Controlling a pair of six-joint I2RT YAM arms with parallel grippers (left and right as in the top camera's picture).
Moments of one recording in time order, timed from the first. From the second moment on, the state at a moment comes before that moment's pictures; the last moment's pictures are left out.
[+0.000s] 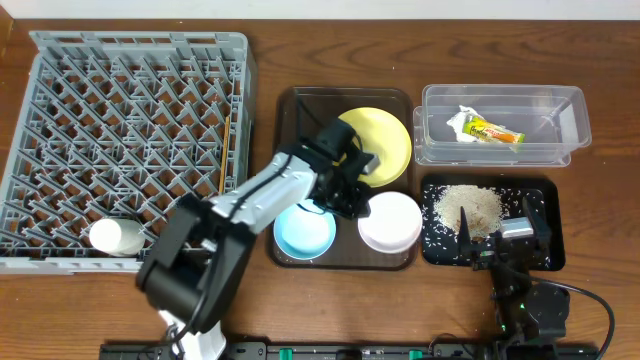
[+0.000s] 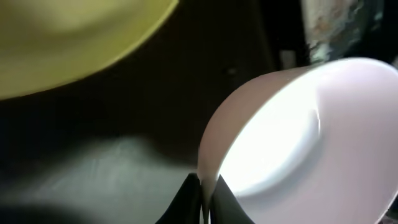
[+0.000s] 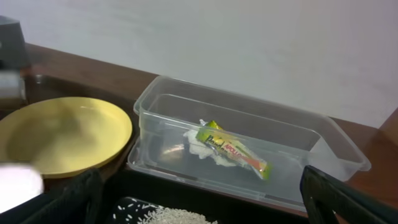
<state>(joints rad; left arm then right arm) -0.56 1.88 1.20 -0.64 0.62 -0.18 0.04 0.01 0.01 -0.07 -0.05 -0.19</state>
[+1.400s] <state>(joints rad) -0.16 1.68 1.26 -0.25 -0.96 0.10 0.04 0.01 0.01 -0.07 -0.05 -0.19</state>
